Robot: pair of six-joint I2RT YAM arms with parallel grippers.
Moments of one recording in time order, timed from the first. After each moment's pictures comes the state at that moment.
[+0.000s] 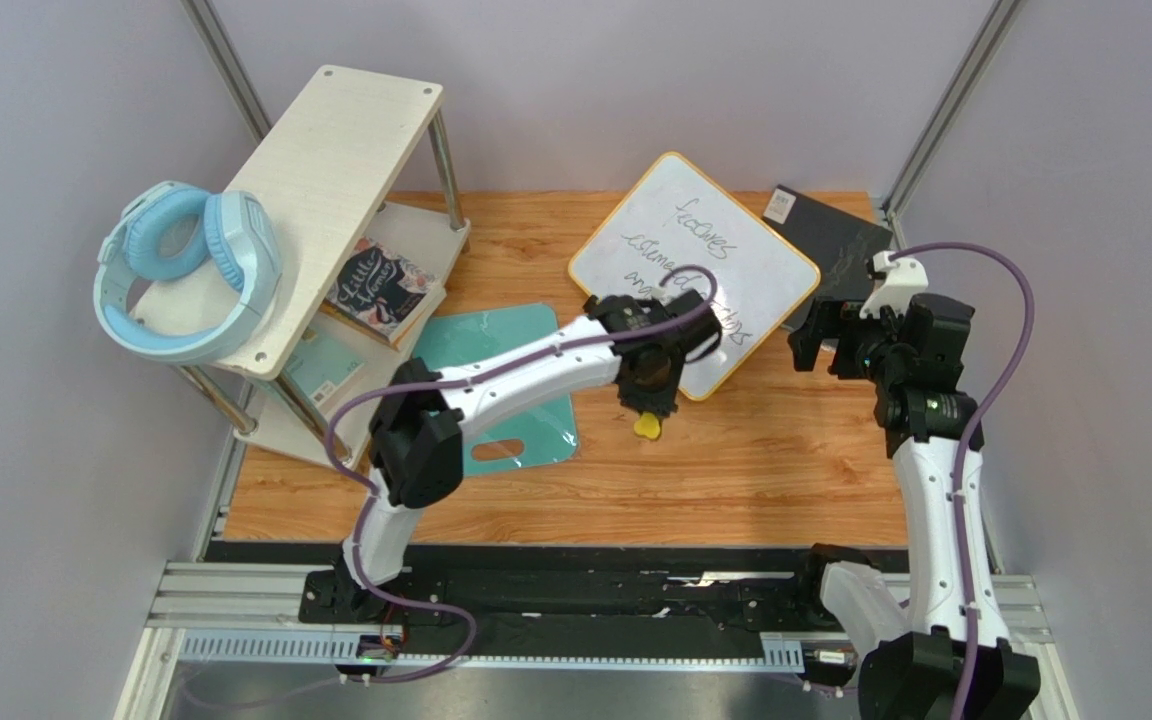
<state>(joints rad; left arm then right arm) -1.05 2.09 1.91 -1.06 -0.15 -0.70 -0.19 0.90 0.87 -0.46 -0.32 -0.01</state>
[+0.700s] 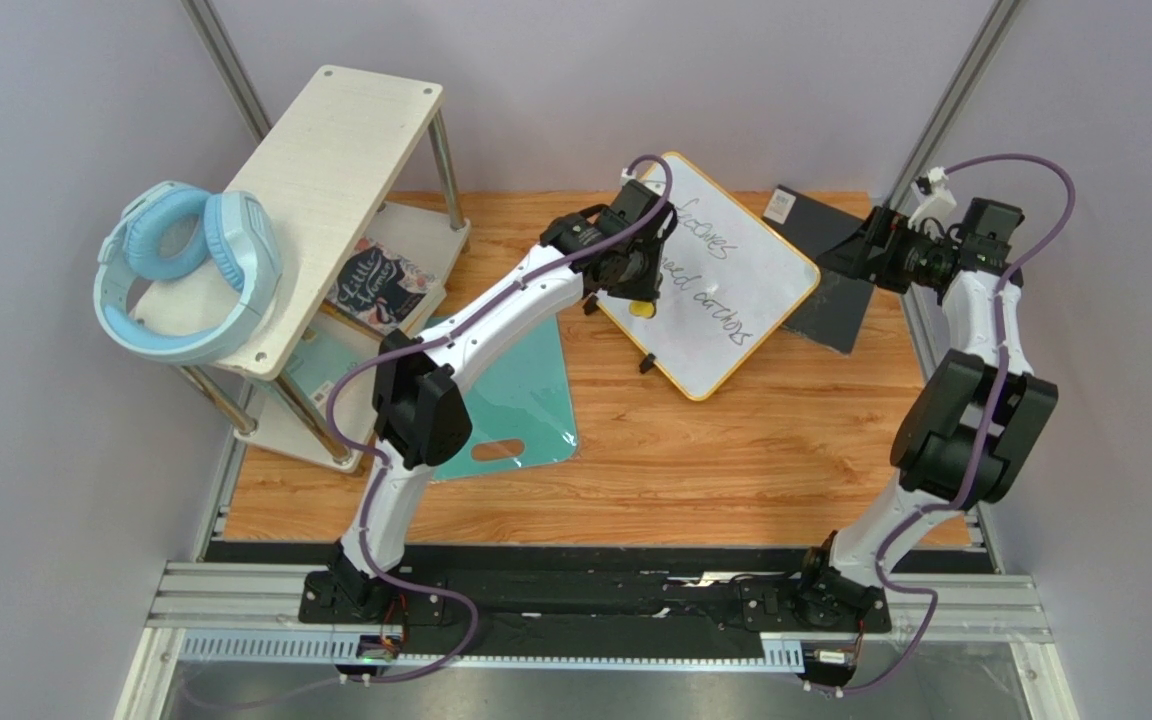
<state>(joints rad) -0.78 2.18 2.23 -0.88 -0.15 -0.47 -0.44 1.75 1.45 -0.43 -0.86 0.02</state>
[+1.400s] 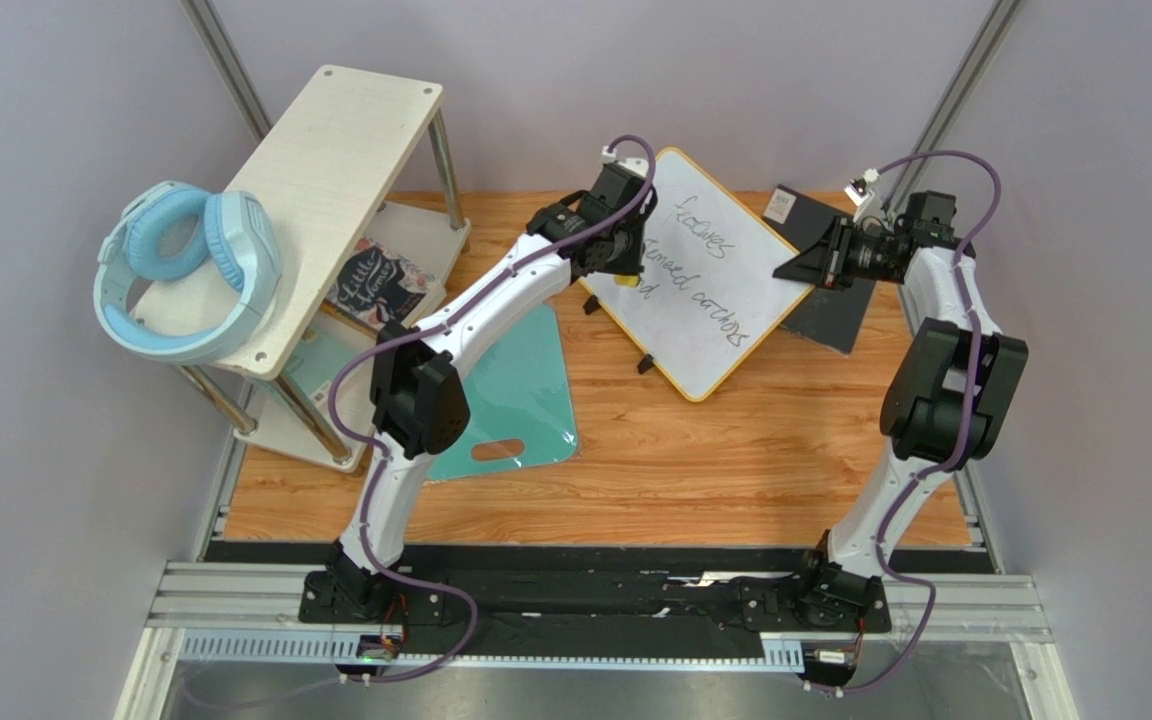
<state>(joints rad) -0.71 2.21 2.23 -0.75 -0.20 -0.40 -0.31 1.95 1.60 -0.61 -1.10 -0.08</state>
